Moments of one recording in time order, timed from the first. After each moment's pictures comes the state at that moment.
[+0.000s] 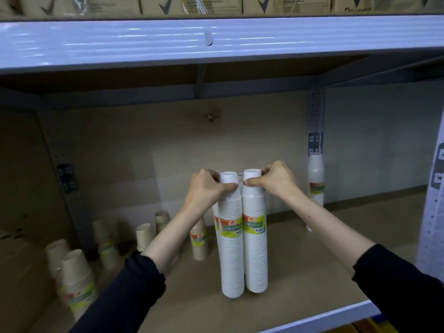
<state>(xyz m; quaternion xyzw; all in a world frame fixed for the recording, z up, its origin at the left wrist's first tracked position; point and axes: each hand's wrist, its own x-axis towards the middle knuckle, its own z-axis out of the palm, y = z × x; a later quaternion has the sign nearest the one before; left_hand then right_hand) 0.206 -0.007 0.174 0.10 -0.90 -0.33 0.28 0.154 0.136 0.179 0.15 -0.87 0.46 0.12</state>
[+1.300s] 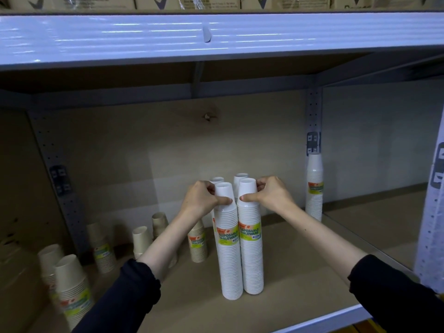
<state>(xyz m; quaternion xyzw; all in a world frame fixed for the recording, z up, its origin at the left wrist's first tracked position) 0.196 -0.022 0.154 0.11 -0.91 -0.32 0.24 0.138 0.128 0.148 0.18 -0.87 0.46 0.08</state>
